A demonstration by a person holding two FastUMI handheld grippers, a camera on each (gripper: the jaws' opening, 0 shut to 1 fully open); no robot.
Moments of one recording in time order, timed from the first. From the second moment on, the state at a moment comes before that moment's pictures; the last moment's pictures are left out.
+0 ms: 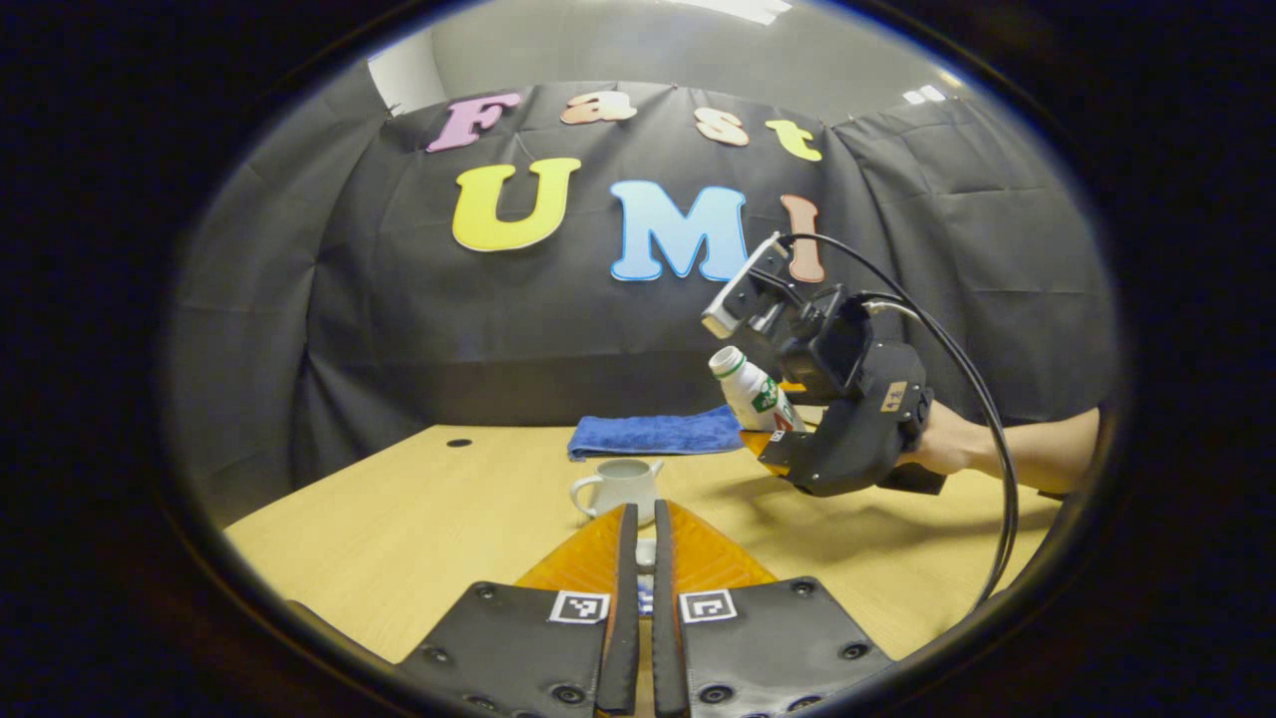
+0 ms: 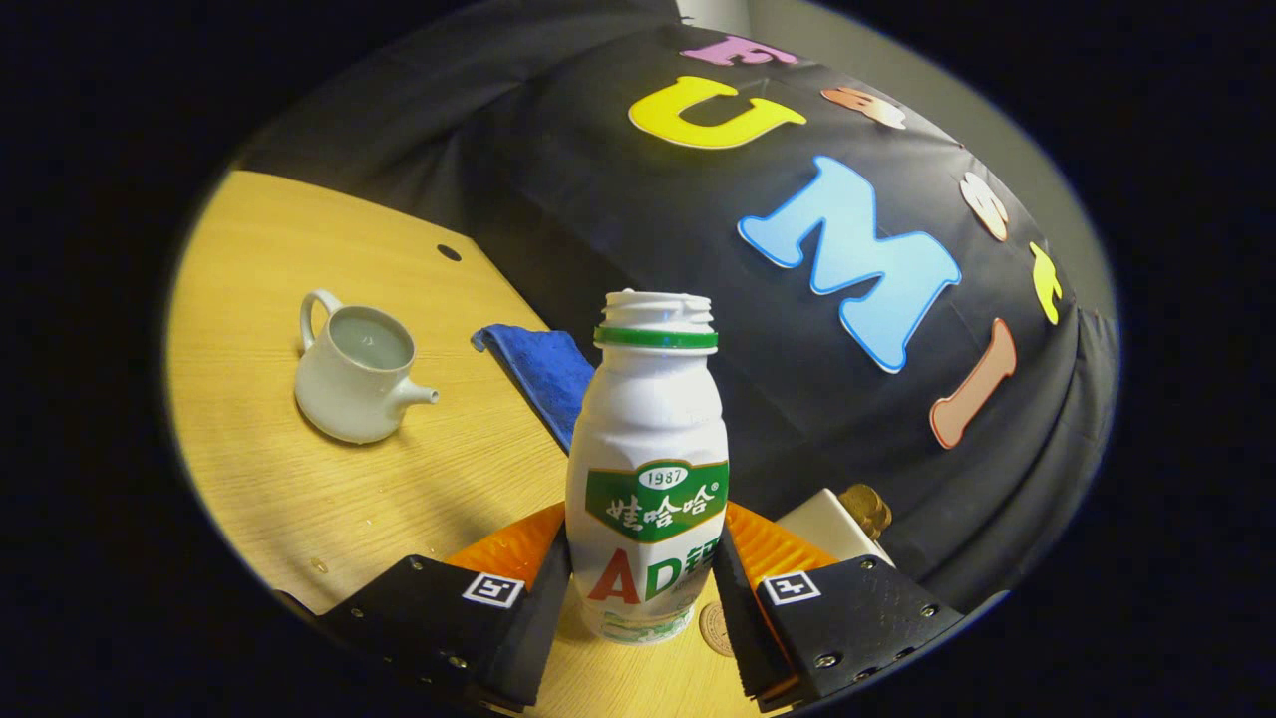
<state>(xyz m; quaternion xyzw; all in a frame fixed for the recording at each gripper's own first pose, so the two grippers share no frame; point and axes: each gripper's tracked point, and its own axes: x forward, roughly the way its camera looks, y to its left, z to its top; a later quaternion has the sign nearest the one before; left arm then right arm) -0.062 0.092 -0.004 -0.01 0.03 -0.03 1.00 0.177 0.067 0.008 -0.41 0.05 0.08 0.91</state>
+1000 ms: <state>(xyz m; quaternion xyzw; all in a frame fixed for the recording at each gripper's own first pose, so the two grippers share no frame) -0.086 0.093 -0.012 0.03 0.03 -0.03 1.00 0.200 0.121 -0.001 -0.68 -0.01 0.11 0.72</state>
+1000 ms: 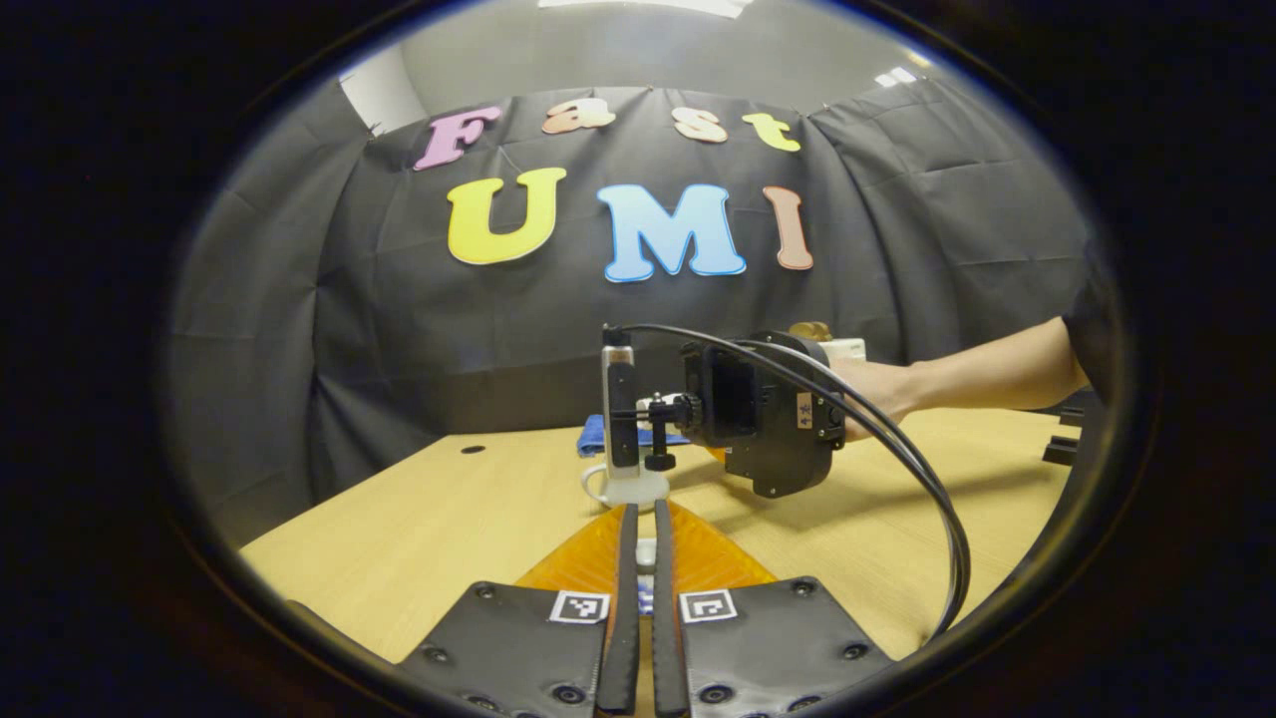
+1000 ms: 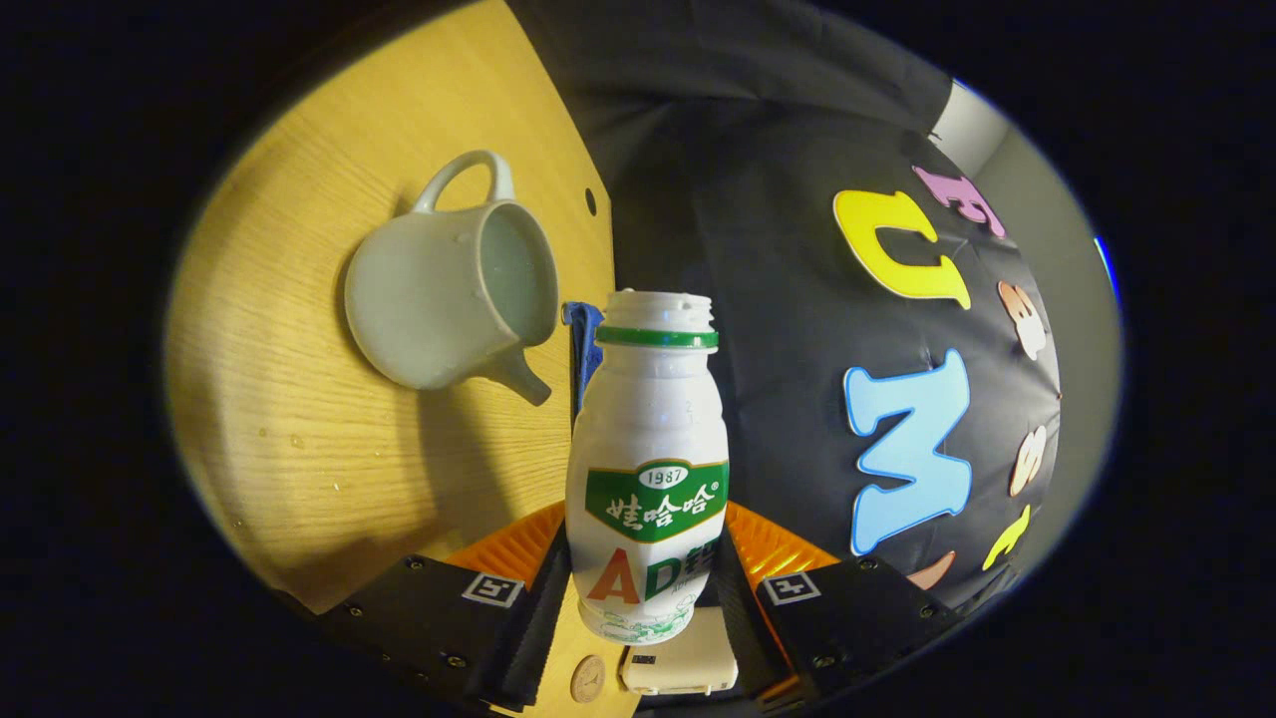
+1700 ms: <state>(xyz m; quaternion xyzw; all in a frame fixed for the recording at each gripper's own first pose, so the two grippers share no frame) -0.088 0.097 -0.013 0.03 0.03 -0.02 1.00 0.199 0.128 0.005 -0.76 -0.02 0.10 0.64</state>
